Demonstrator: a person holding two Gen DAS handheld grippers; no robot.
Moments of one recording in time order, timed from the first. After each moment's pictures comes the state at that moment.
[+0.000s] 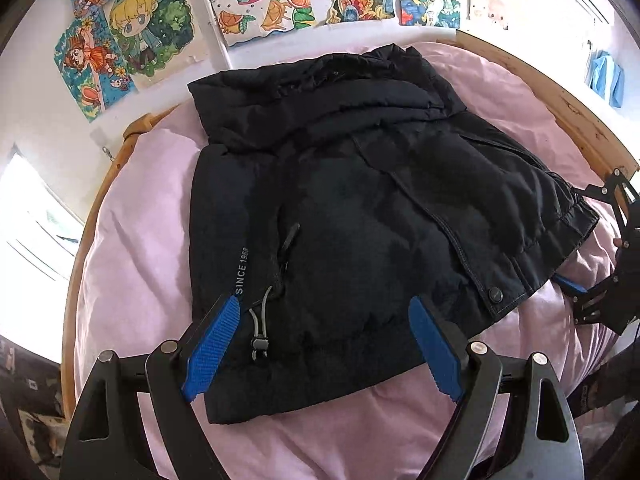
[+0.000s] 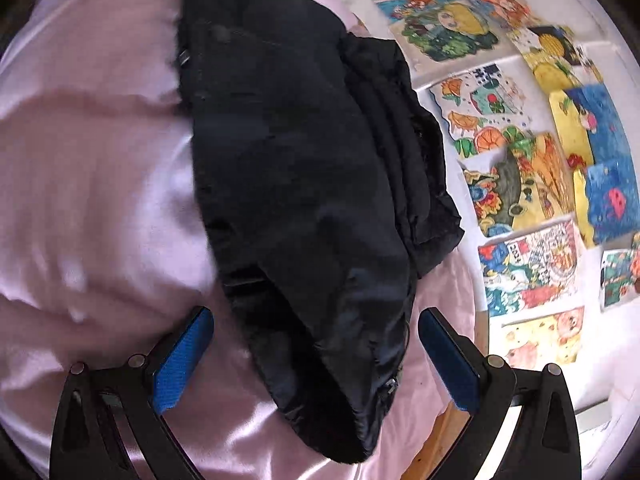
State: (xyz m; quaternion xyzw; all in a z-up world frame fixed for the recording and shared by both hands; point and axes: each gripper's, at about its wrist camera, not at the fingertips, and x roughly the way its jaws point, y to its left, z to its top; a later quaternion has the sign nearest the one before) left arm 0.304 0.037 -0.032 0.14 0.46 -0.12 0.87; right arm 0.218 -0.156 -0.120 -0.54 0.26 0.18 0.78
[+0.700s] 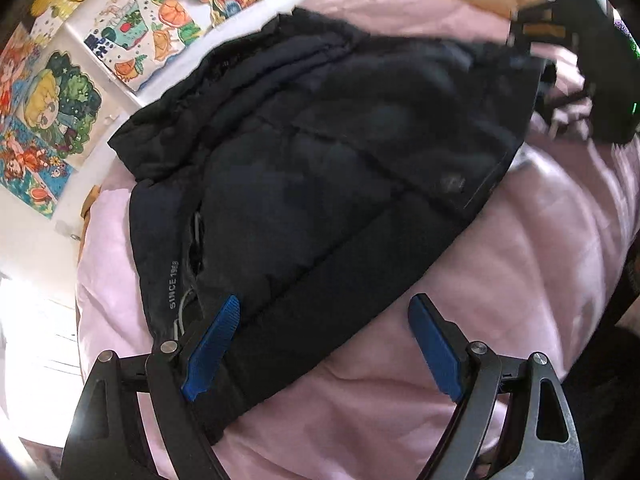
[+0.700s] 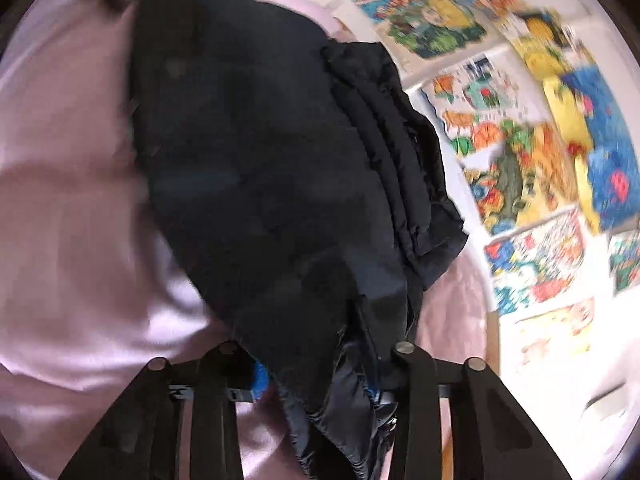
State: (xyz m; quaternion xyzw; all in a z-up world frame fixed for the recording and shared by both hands) left arm 0.270 -0.011 -0.107 0.33 0.45 -0.20 0.81; right arm 0.247 -0.139 -0.096 -0.46 0.29 0.19 0.82
